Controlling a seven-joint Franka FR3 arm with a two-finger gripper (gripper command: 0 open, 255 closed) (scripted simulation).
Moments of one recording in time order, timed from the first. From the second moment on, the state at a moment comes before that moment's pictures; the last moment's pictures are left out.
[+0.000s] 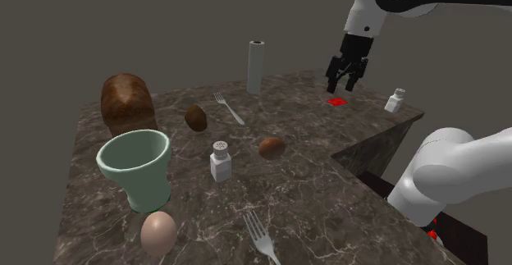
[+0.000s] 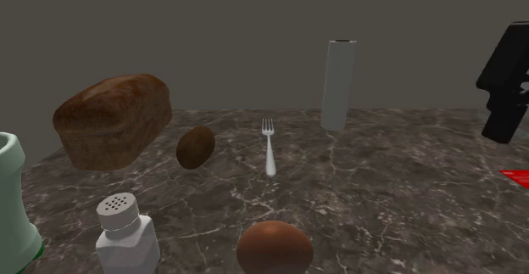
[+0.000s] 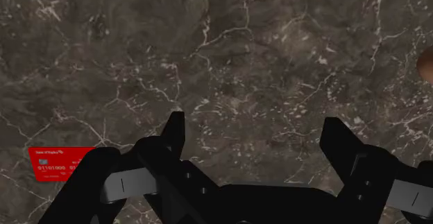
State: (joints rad) arm -0.02 -0.81 -0.07 -2.44 0.07 1.61 0.16
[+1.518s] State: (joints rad) arm 0.29 -0.54 0.30 -2.42 0.12 2.05 0.06
